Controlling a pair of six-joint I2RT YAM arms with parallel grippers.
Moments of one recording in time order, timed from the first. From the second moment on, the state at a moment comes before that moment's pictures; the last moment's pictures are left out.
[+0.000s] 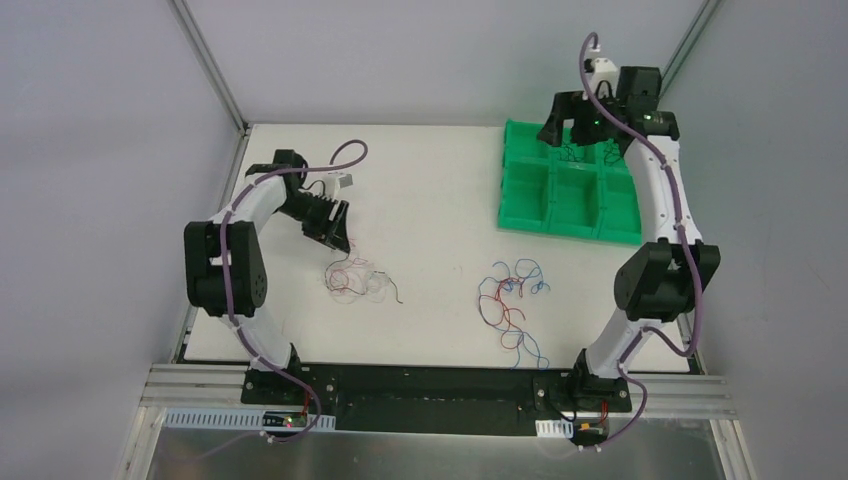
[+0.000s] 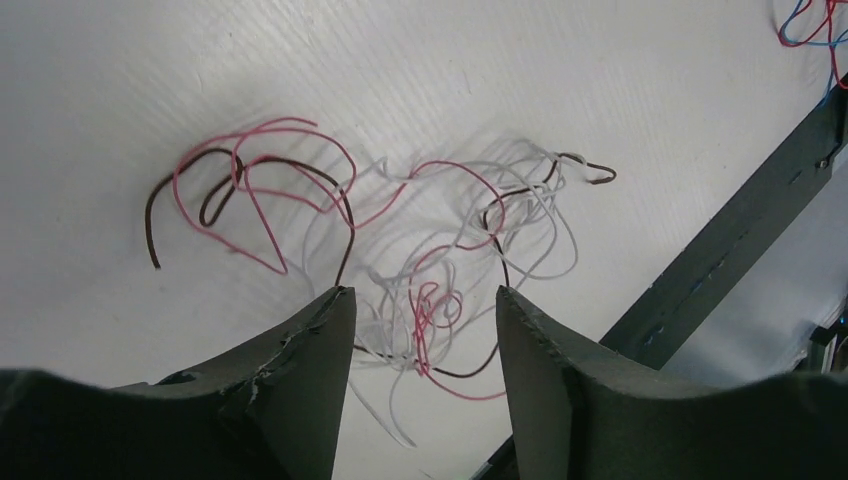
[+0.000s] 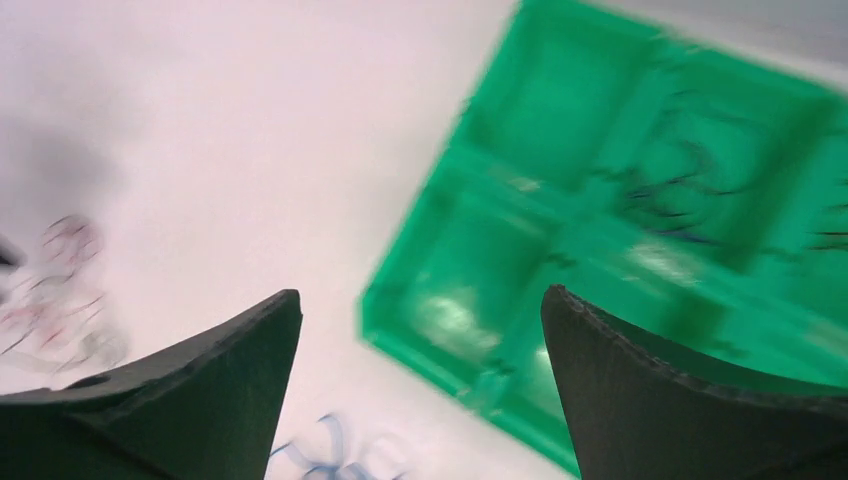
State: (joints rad) left arm 0.03 1.71 1.25 -0.96 0.65 0.47; right arm -0.06 1.82 1.92 -0.75 -0.45 -0.12
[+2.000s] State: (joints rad) left arm -0.72 1.48 1.03 -0.12 0.59 0.23; right arm 0.28 1.34 1.25 -0.72 -0.51 0.02
